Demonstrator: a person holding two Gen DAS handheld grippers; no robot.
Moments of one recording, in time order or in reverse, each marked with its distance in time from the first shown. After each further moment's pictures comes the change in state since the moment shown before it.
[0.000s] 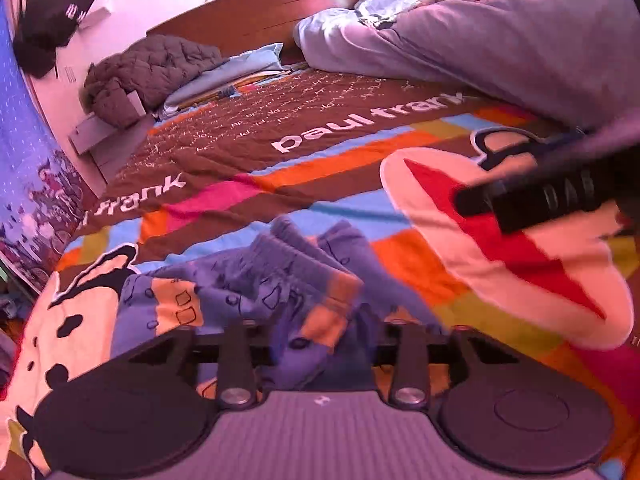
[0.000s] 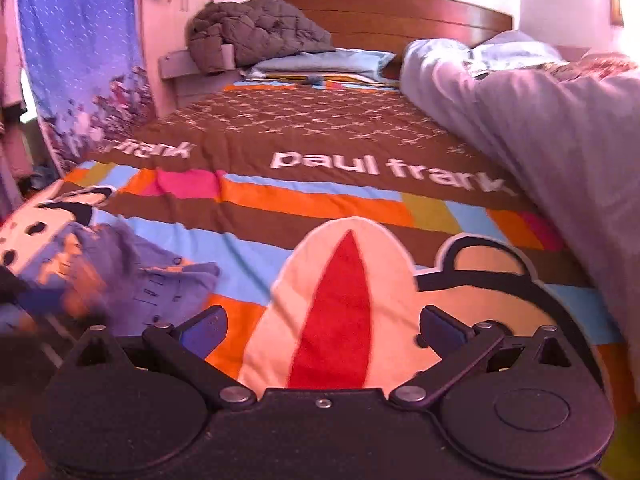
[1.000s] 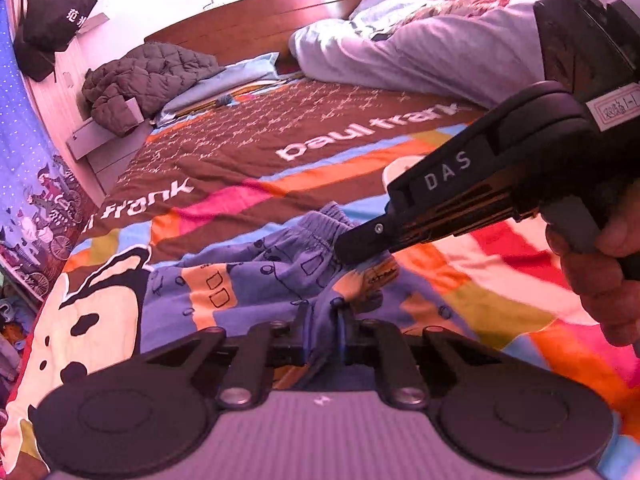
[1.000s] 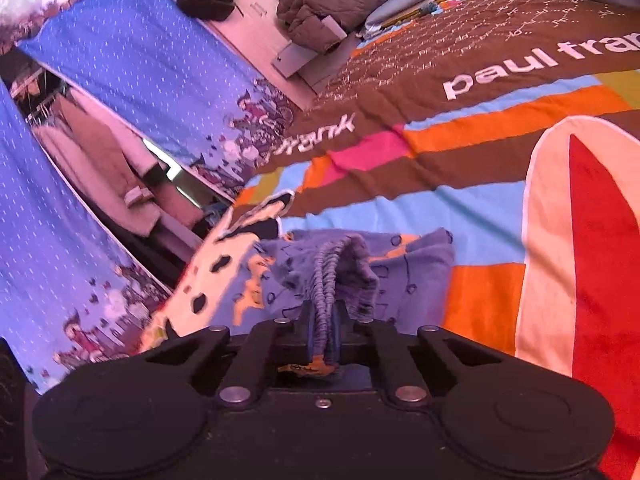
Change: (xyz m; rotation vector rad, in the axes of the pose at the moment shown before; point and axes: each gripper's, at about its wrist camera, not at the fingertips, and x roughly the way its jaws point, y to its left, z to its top) left arm -0.032 0.036 -0.006 -0.010 -0.023 -0.057; right arm 0.037 0.030 0.018 0.338 0.160 0.590
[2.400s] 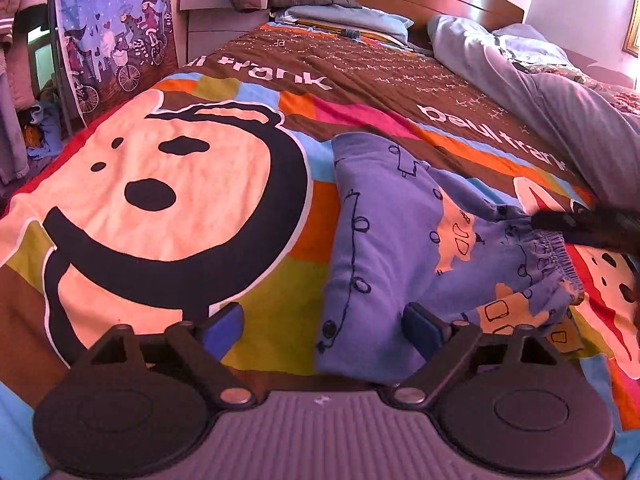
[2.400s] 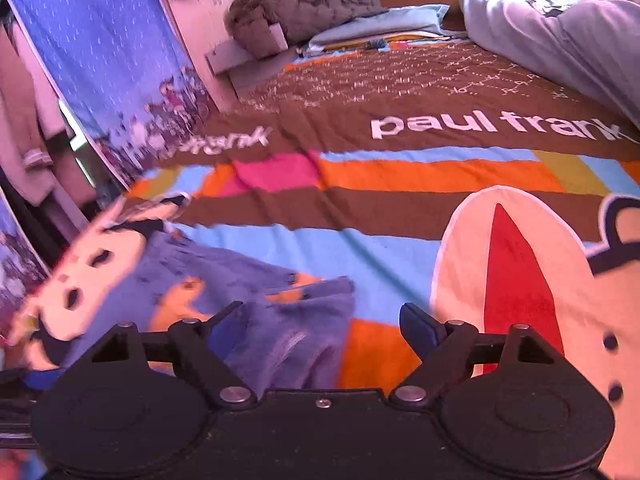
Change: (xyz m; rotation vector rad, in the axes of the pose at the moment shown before) left arm 0.017 0.132 -0.082 -0.530 0.130 0.001; right arm 0.021 0.013 0.000 -0.216 -0.051 -0.379
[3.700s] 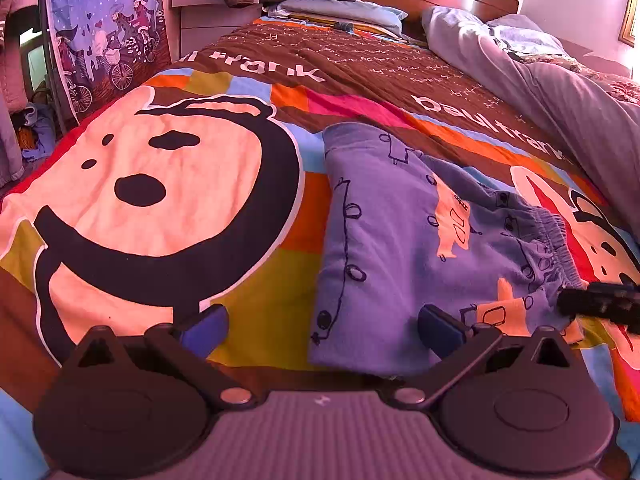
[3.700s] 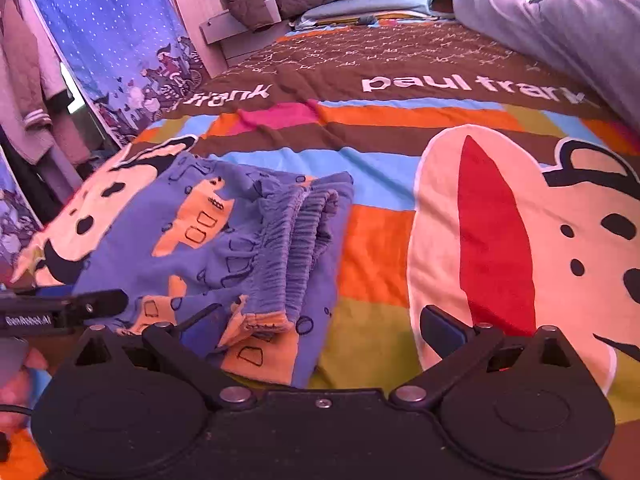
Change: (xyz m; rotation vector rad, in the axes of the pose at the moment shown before) left arm 0.004 -0.007 -0.003 0.022 0.018 0.000; right arm -0.032 0.011 -0.050 -0.006 0.073 -0.048
